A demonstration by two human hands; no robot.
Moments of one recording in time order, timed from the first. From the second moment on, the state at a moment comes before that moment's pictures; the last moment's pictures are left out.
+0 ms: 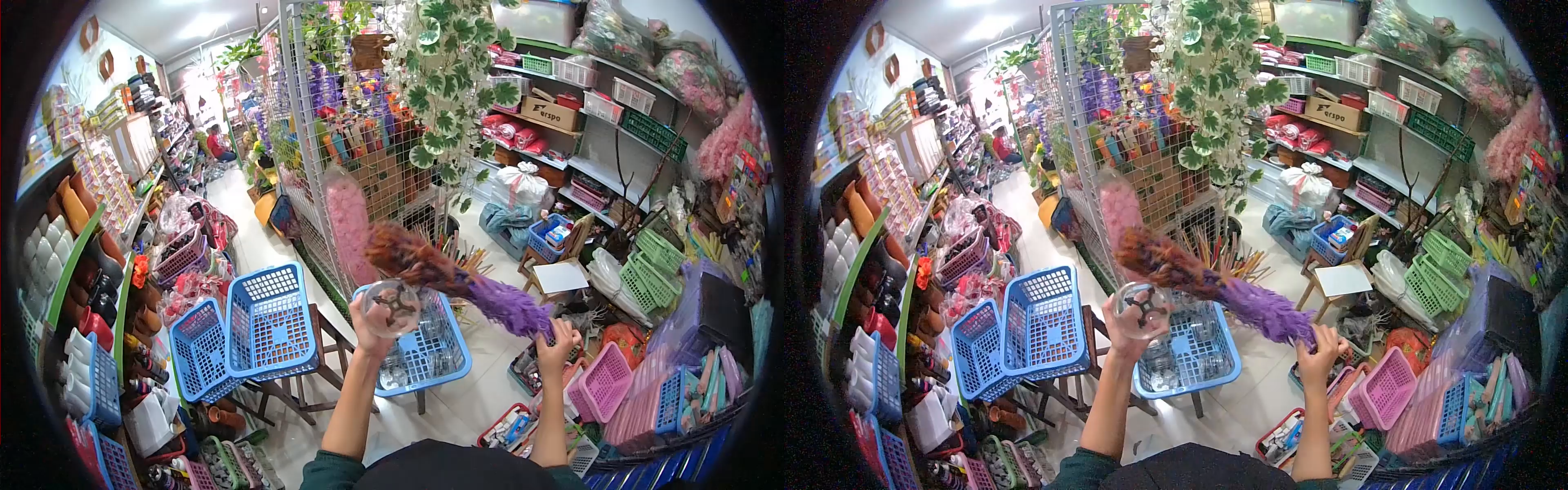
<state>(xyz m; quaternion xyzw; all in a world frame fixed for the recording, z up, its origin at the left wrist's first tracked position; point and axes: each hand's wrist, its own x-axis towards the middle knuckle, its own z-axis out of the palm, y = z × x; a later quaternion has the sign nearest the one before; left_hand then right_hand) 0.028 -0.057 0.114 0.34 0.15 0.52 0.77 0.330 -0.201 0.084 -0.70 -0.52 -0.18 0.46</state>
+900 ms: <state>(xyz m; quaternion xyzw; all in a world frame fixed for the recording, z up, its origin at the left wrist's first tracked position) 0.041 -0.048 0.103 0.14 -0.17 0.42 0.88 0.316 -0.193 0.014 -0.71 -0.51 -0.03 0.49</state>
